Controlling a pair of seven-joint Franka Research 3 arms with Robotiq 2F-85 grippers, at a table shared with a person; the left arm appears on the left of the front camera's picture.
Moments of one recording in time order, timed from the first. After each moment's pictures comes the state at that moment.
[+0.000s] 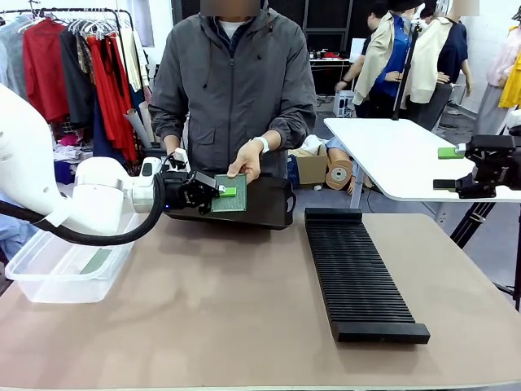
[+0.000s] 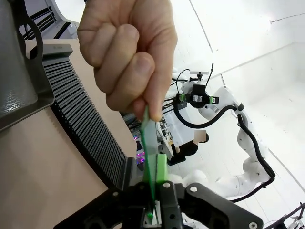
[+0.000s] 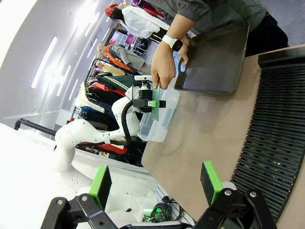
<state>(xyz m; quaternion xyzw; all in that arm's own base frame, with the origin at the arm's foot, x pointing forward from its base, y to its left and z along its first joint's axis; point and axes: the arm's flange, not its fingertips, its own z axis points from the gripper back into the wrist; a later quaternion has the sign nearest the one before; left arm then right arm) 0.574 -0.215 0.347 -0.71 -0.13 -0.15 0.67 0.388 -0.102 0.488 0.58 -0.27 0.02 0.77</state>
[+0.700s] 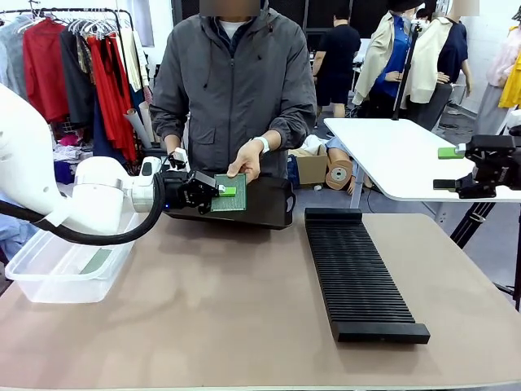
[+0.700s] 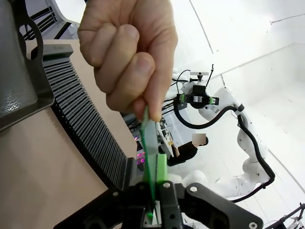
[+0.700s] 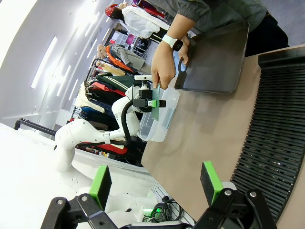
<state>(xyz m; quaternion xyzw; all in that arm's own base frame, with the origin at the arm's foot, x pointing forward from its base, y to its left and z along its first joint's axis) 0.575 -0.215 0.348 -0.71 -0.13 -0.15 0.67 0.388 -0.102 0.488 0.58 -0.27 0.02 0.77</state>
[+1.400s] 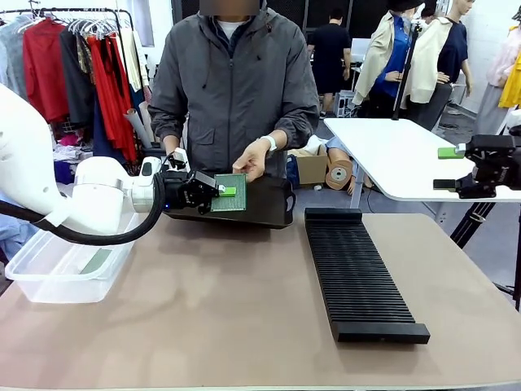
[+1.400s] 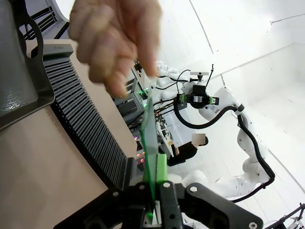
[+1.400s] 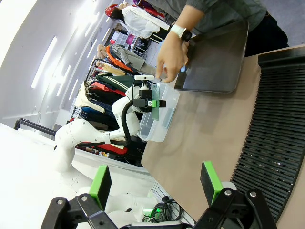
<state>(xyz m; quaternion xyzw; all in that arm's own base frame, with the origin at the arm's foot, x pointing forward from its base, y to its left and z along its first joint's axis) 0.574 -0.215 0.347 -0.71 -0.13 -0.15 0.67 0.388 -0.102 0.488 0.58 -0.27 0.02 0.77</state>
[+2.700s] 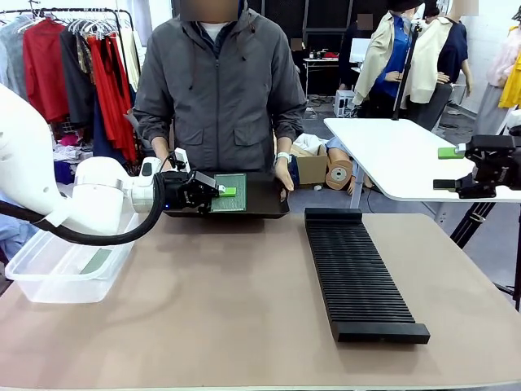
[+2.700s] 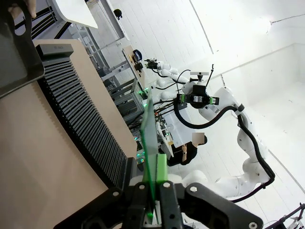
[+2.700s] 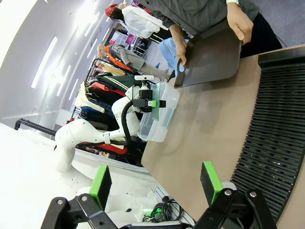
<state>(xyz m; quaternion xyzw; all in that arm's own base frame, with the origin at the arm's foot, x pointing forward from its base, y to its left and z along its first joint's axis) 0.574 -0.215 0.347 -0.71 -0.13 -0.15 0.67 0.388 -0.102 0.488 0.58 -0.27 0.02 0.77</state>
